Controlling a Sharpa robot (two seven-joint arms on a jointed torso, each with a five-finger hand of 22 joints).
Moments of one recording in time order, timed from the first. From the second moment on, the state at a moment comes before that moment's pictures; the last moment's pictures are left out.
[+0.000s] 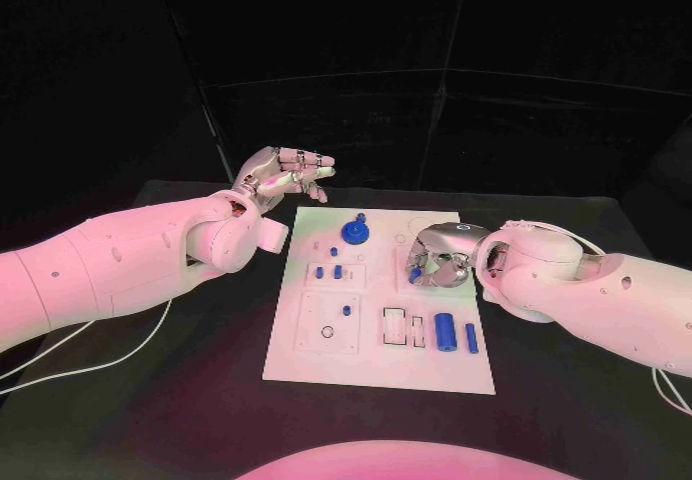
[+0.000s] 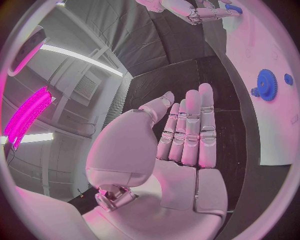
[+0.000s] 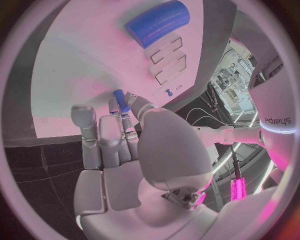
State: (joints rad) left arm 1.24 -0.77 -0.09 1.33 -0.09 -0.23 0.47; left_hand 1.28 -0.06 0.43 -0.10 0.05 1.01 0.19 0.13 0.07 1.01 0.12 0.32 0.07 1.10 0.03 0.91 0.41 0.17 1.13 0.13 0.45 0.72; right arm 1.13 -0.77 0.02 1.56 -1.61 -0.01 -0.17; right_hand 1.38 -0.08 0.33 0.01 0.20 1.00 0.17 0.09 0.07 1.07 0.09 0.31 0.06 1.47 0.01 1.21 0.97 0.15 1.19 0.11 1.22 0.81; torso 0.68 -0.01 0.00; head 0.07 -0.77
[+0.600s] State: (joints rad) left arm 1.24 -0.77 -0.09 1.33 -0.09 -0.23 0.47; left_hand 1.28 -0.06 0.43 -0.10 0.05 1.01 0.19 0.13 0.07 1.01 0.12 0.32 0.07 1.10 0.03 0.91 0.41 0.17 1.13 0.13 0.45 0.72; right arm 1.13 -0.76 0.02 1.55 -1.61 -0.04 -0.17; right_hand 1.37 -0.07 0.38 0.03 0.19 1.06 0.15 0.10 0.07 1.14 0.07 0.29 0.07 1.47 0.00 1.23 1.00 0.15 1.21 0.10 1.23 0.84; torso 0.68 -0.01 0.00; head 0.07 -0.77
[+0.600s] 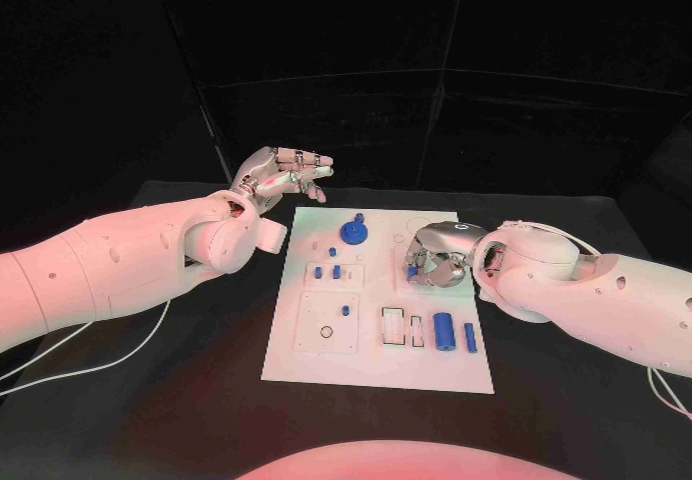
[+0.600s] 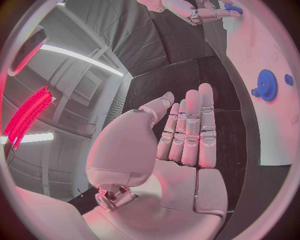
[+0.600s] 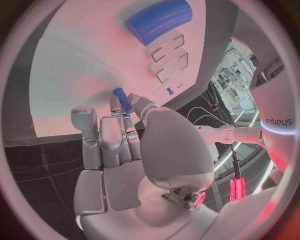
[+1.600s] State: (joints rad) left arm 1.24 -0.77 -0.09 1.33 -0.09 -0.23 0.47; left_hand 1.28 -0.06 0.43 -0.10 0.05 1.01 0.19 0.13 0.07 1.01 0.12 0.32 0.07 1.10 0.03 0.91 0.41 0.17 1.13 0.13 0.45 0.72; right arm 1.11 -0.72 0.02 1.68 -1.54 -0.27 -0.09; right_hand 1.39 -0.06 0.47 0.00 0.17 1.07 0.15 0.10 0.07 1.16 0.07 0.26 0.07 1.46 -0.01 1.24 1.00 0.15 1.22 0.09 1.25 0.86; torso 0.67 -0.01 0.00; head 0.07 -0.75
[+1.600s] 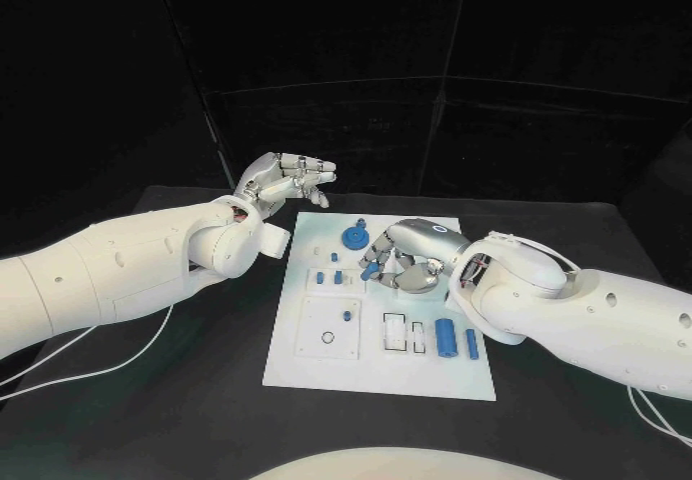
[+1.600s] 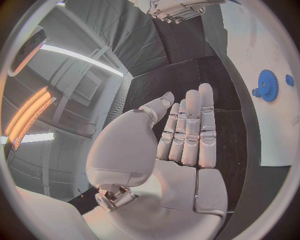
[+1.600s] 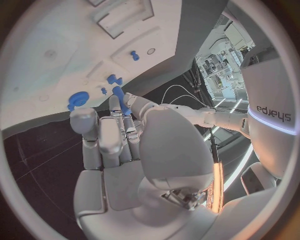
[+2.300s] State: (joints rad) left arm 1.24 -0.74 -0.09 1.31 -0.09 -0.23 0.48; left_hand 1.28 -0.06 0.43 -0.10 0.05 1.01 0.19 0.13 0.07 1.01 0.12 0.32 0.07 1.10 0.03 0.91 0.41 0.17 1.13 0.13 0.45 0.72; right arm 1.03 -0.61 -0.03 1.67 -1.55 -0.22 -0.04; right_hand 1.39 -0.08 0.48 -0.01 0.17 1.07 0.15 0.10 0.07 1.16 0.07 0.25 0.07 1.46 -0.01 1.24 1.00 0.15 1.22 0.09 1.25 0.86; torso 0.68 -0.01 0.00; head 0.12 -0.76
